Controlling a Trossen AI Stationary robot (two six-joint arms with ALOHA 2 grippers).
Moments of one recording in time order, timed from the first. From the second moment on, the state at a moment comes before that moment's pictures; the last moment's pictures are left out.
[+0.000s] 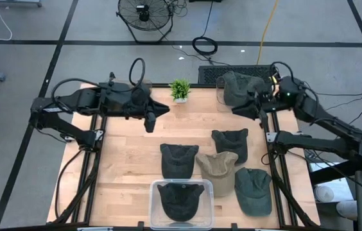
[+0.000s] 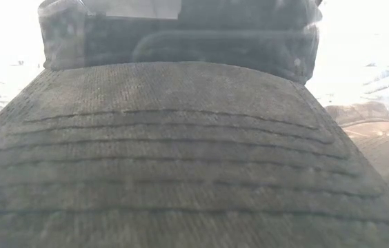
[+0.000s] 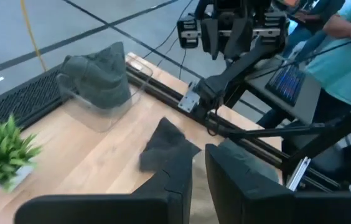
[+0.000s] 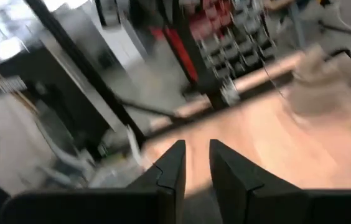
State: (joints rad) left arm -0.03 1.32 1.61 -0.66 -0.22 -0.50; right arm -0.50 0.74 0.97 -0.29 -0.65 0.42
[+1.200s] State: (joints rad) left arm 0.06 1.30 1.61 -0.77 0.00 -0.29; right arm 0.23 1.30 1.17 -0.89 -0.21 0.23
